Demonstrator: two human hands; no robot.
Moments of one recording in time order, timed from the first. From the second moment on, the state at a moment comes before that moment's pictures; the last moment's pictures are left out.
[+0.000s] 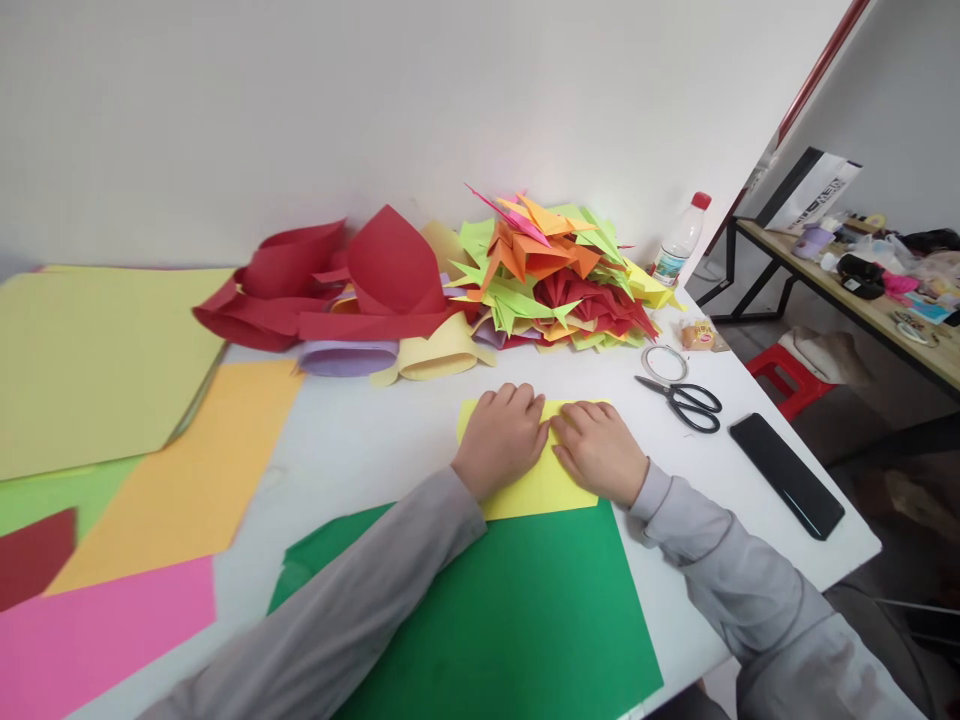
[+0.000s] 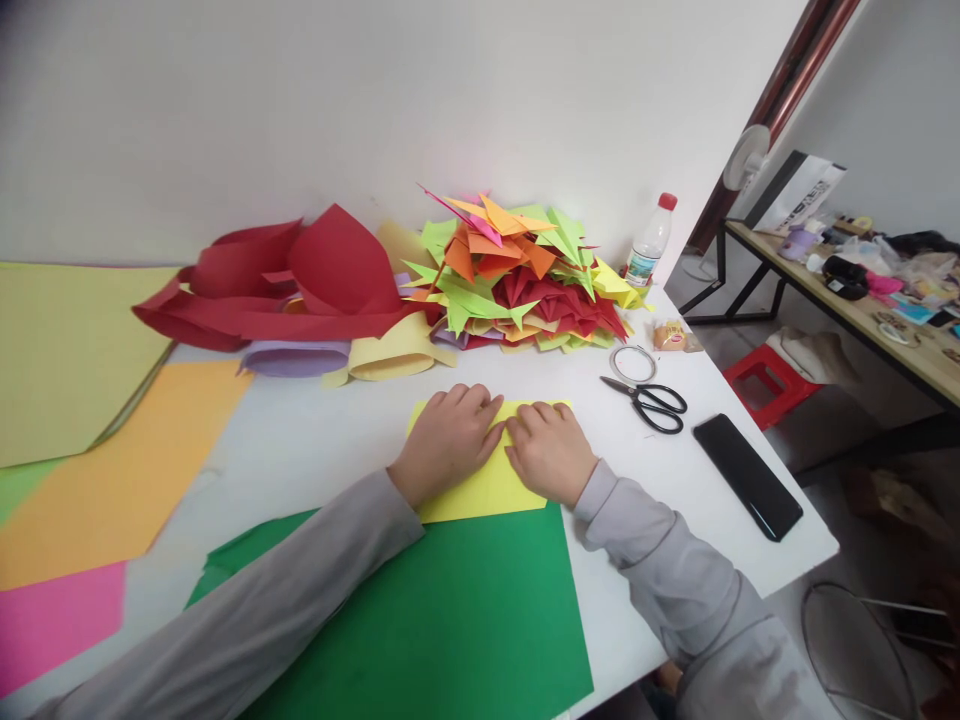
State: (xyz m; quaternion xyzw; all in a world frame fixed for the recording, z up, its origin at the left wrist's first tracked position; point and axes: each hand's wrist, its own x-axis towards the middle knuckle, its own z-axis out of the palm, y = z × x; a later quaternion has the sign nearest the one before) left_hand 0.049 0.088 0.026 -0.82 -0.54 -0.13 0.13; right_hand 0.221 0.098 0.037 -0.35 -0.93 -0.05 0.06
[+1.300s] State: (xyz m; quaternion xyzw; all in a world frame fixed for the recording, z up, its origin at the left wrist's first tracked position) left_hand 0.049 0.084 0.026 -0.82 -0.54 -0.14 0.12; right_hand 0.213 0.100 0.045 -0.37 -0.93 -0.07 0.04
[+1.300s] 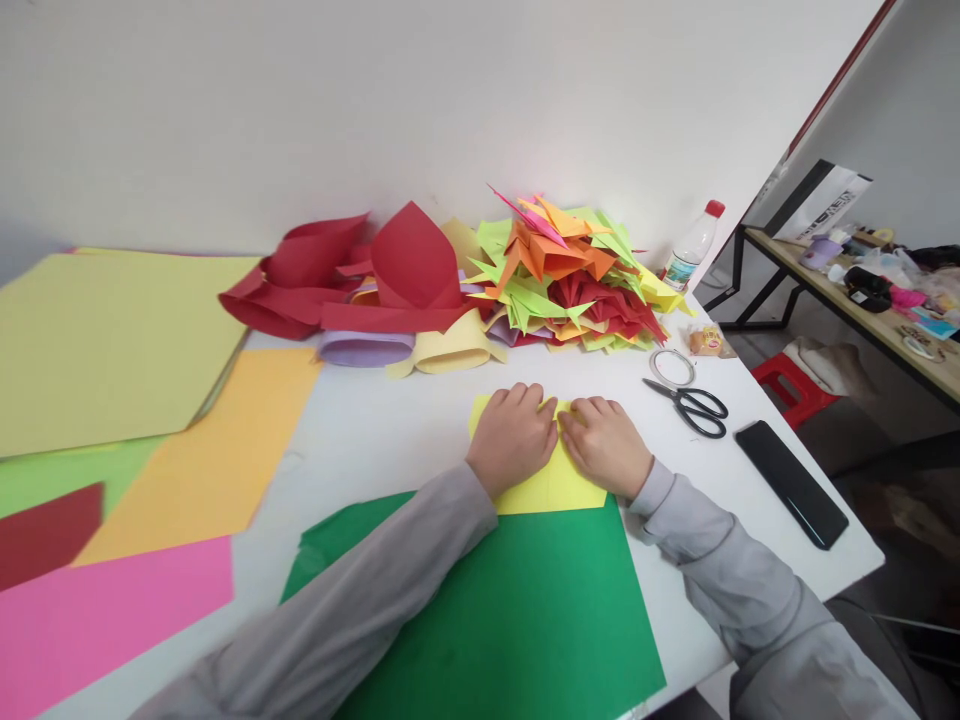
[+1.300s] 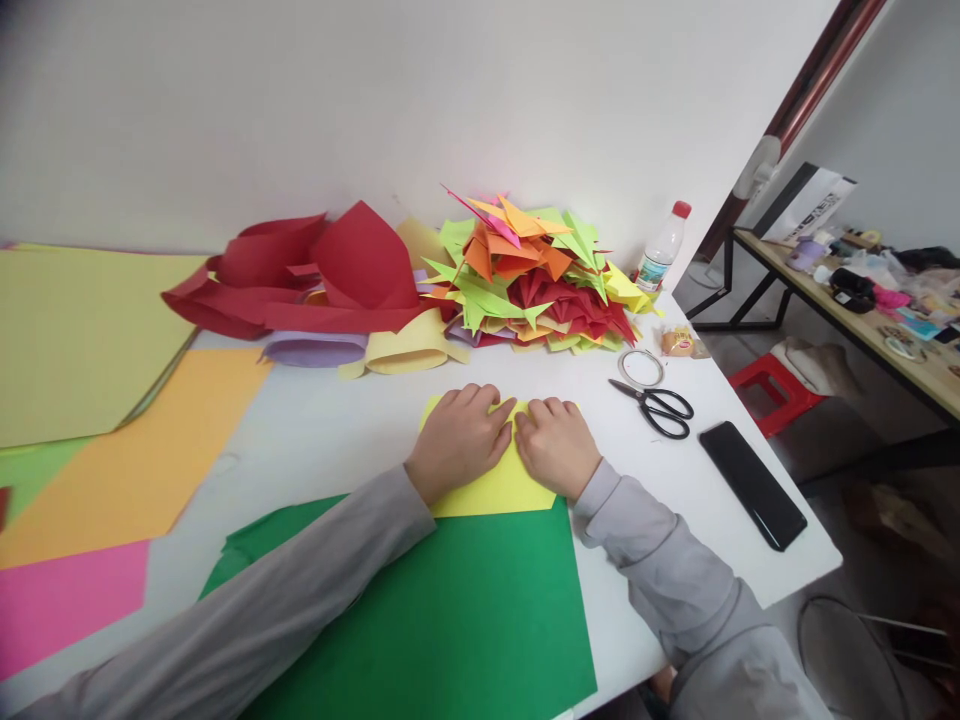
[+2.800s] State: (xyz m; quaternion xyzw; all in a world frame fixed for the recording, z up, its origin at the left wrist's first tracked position) left_hand 0.034 0.093 0.031 -0.80 -0.54 -0.26 0.02; right_hand 0.249 0.075 0.066 -0.28 -0.96 0.06 0.03
